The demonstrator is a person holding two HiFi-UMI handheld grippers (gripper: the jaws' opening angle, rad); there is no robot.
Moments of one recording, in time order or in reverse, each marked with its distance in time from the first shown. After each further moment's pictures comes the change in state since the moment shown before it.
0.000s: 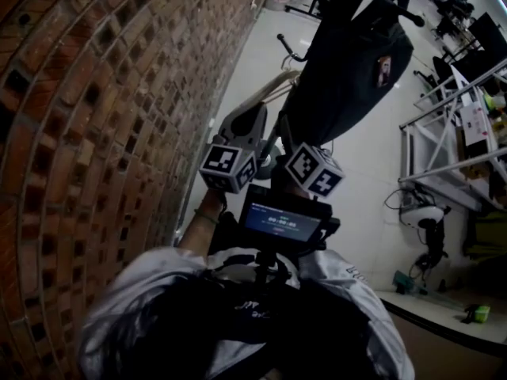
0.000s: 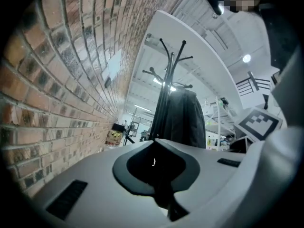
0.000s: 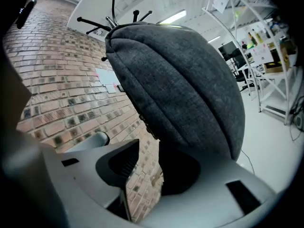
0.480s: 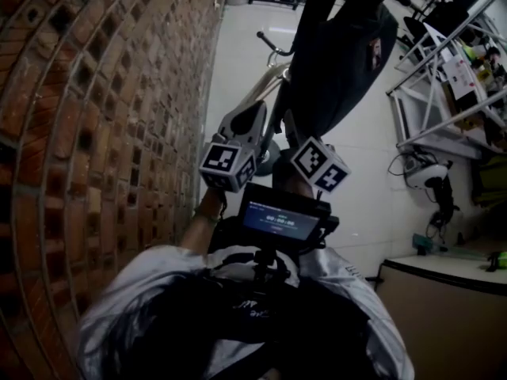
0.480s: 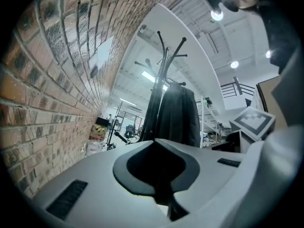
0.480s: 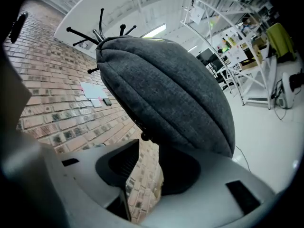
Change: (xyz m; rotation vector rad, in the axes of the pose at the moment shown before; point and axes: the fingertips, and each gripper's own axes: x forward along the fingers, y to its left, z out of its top) left arm 0.019 0.014 -0.007 -0.007 0.068 -0.220; right arm 0.009 -0.006 0.007 0.152 -0.160 -0.150
